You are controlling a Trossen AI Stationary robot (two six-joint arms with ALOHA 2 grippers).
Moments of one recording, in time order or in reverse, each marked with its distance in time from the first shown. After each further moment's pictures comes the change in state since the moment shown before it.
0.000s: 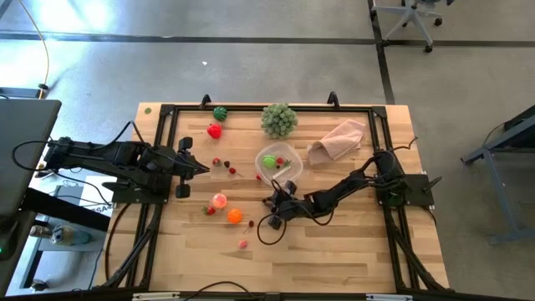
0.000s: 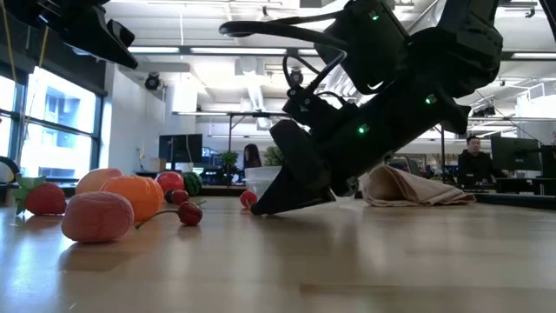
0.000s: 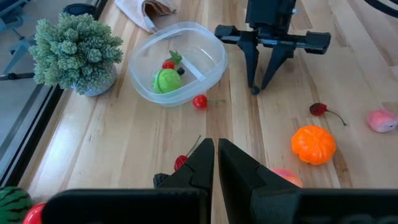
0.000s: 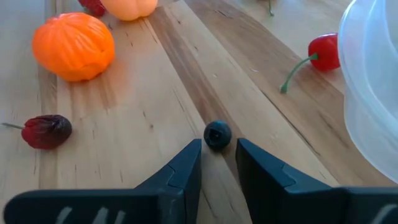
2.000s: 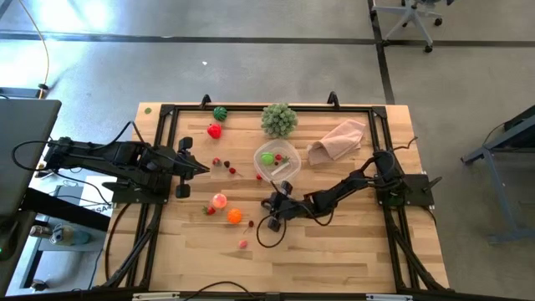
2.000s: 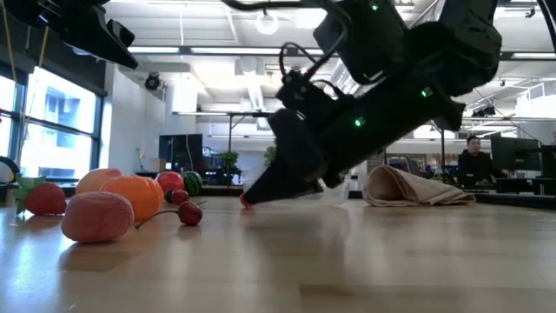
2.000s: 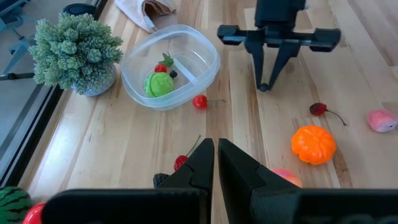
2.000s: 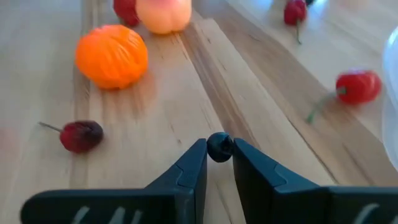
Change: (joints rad) left arm 0.000 0.000 0.000 0.000 0.000 0.000; right arm 0.011 0.001 0.012 0.071 -0.038 -0.129
